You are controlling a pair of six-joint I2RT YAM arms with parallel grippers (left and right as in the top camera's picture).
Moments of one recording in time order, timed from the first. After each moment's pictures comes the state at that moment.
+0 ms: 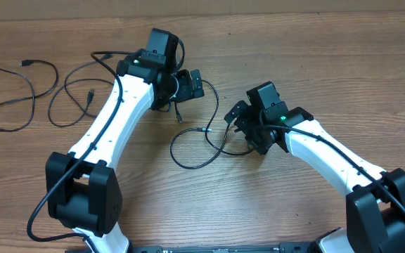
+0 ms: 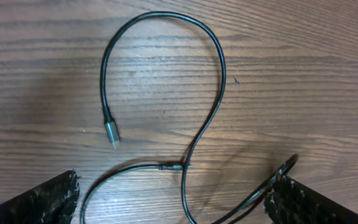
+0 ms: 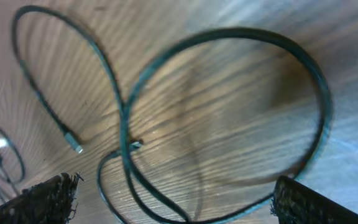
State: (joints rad) left arm -0.31 1.85 1.58 -0.90 0.19 -0.55; right arm 0.44 1.65 1.03 -0.51 -0.17 1.13
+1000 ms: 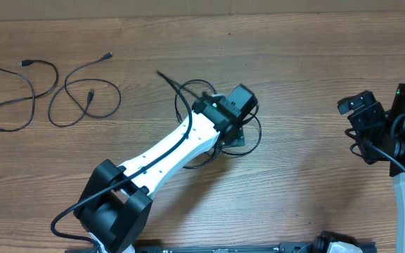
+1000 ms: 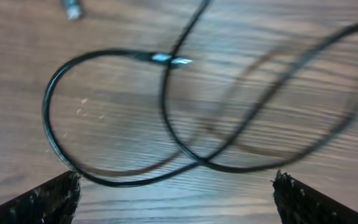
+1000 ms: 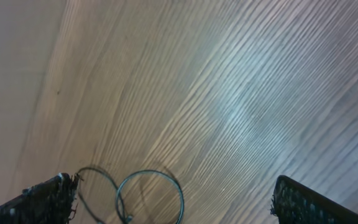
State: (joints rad) left arm -0.75 1.85 1.43 -1.00 -0.19 -0.89; right arm -0.24 1.14 1.18 -1.04 -0.13 0.83
